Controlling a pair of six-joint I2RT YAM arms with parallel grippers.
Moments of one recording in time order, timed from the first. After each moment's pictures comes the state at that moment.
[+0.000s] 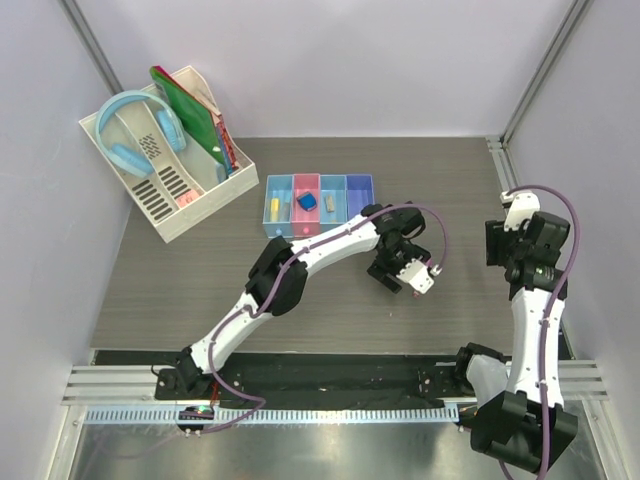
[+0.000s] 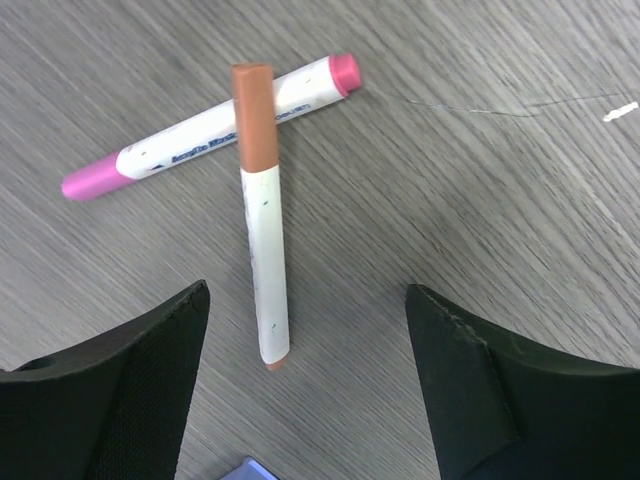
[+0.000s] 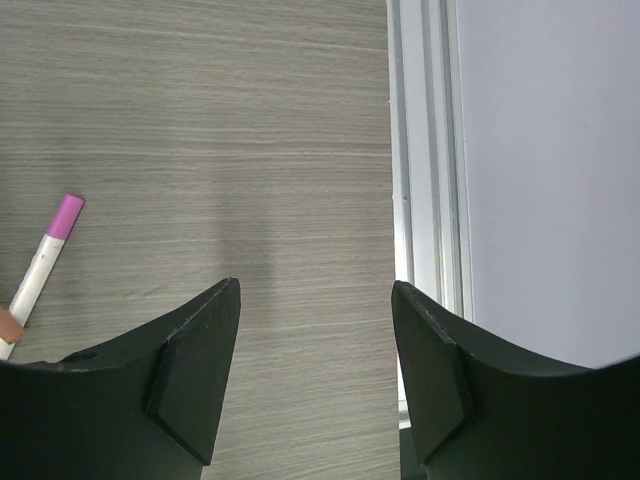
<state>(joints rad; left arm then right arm) -1.00 2.51 2.29 -1.03 0.40 1.38 -0.38 0.87 0.78 -0.52 -0.10 -0.39</state>
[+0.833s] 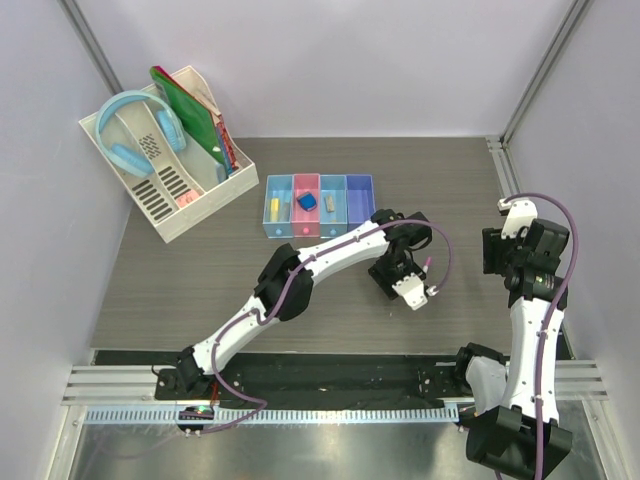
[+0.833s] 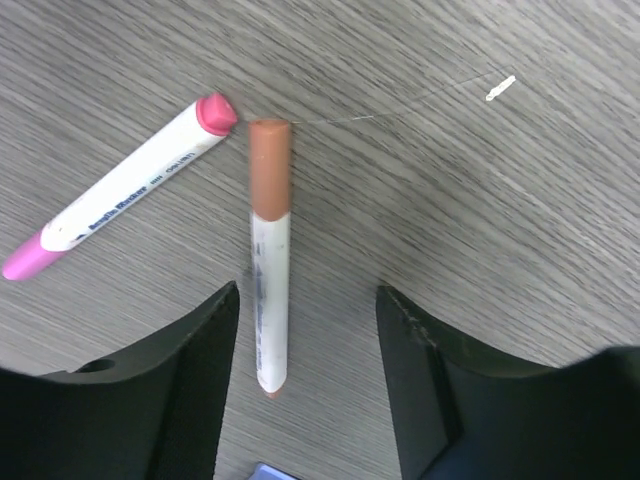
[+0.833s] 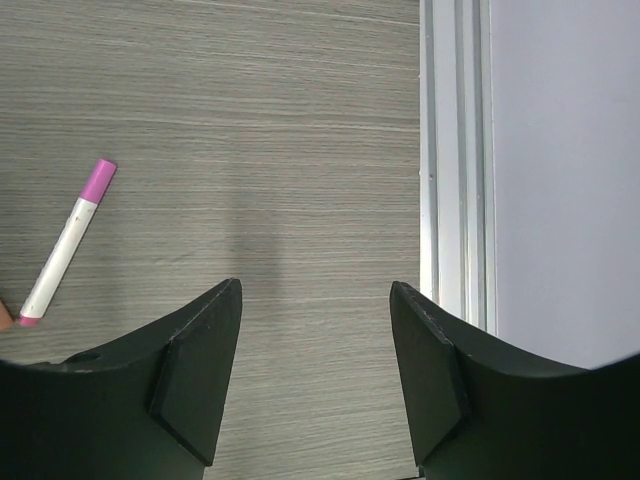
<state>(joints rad) -1.05 2.59 2.44 -1.26 0.32 1.57 -0.38 0.80 0.77 -0.62 -0.13 -0.38</state>
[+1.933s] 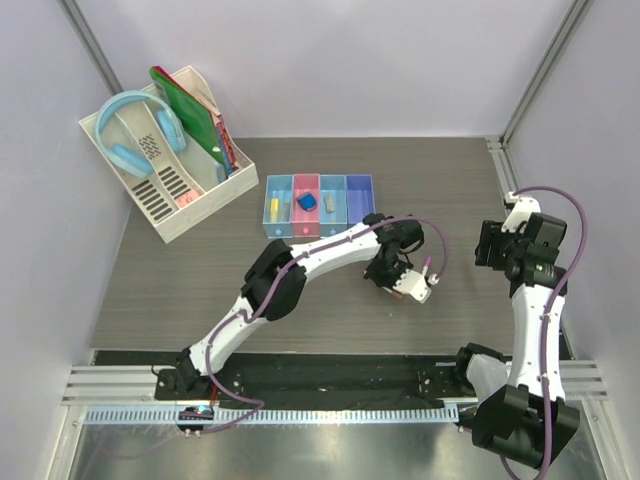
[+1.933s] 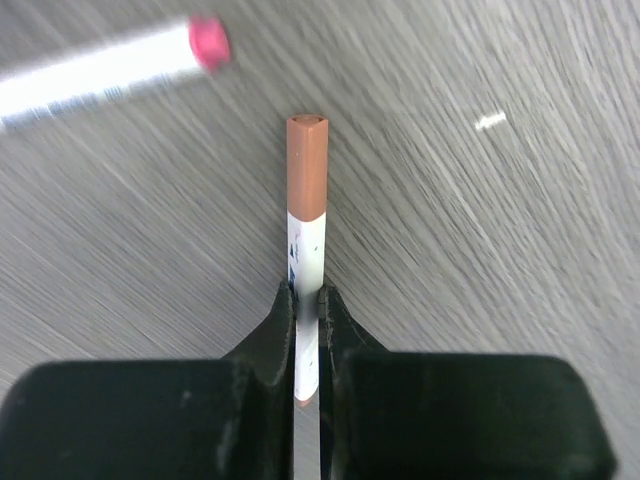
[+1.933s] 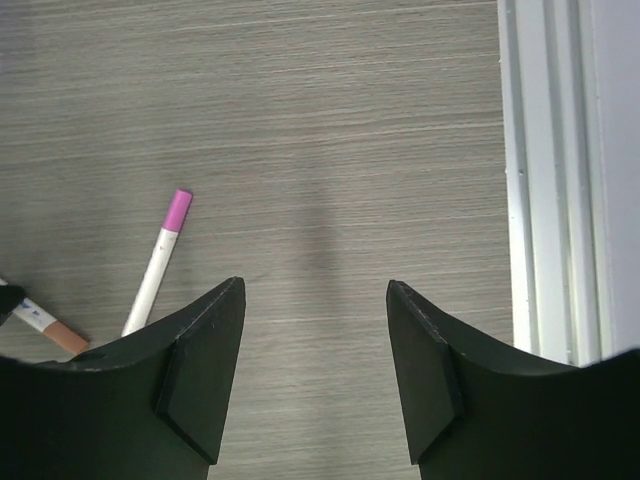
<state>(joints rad) -1.04 2.47 2.21 -1.12 0.28 1.22 -0.38 0.88 0.78 -0.60 -0.22 -0.20</state>
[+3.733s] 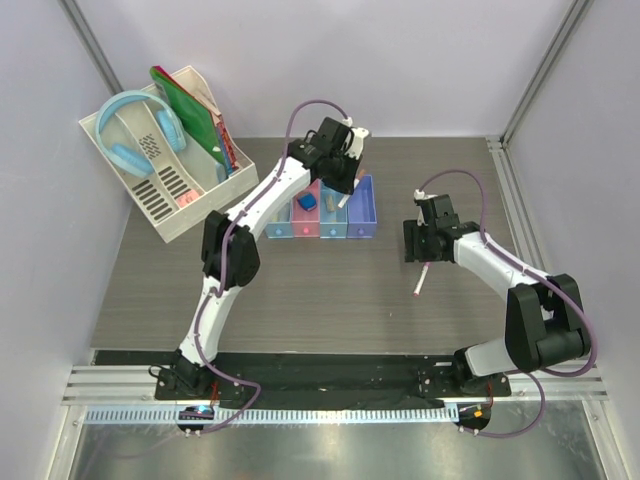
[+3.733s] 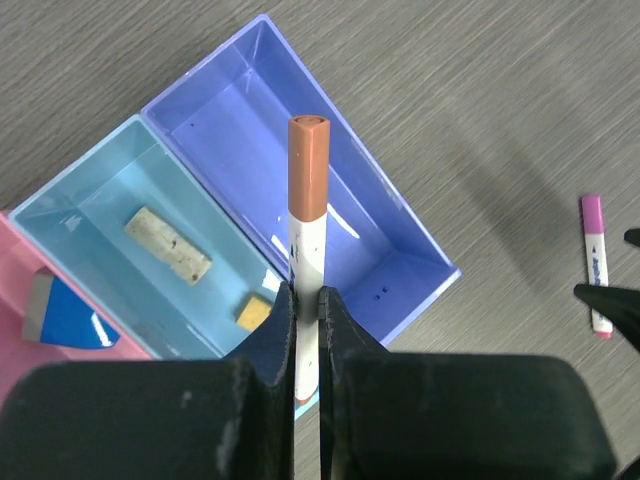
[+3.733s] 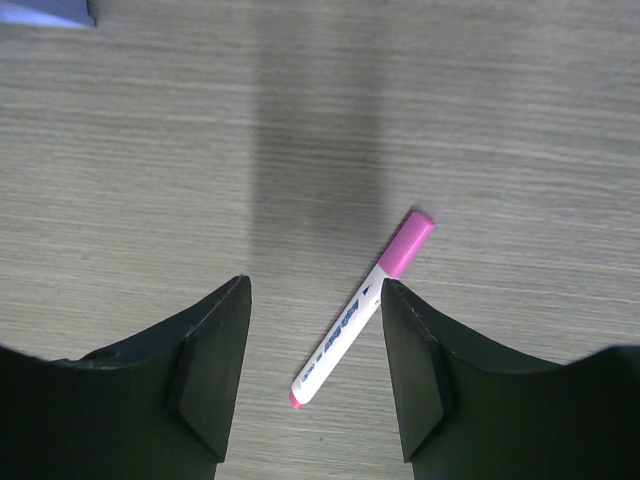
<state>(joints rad) -0.62 2.33 2.32 -0.83 0.19 -0.06 0.25 1.42 0.85 -0.44 0.05 0.18</state>
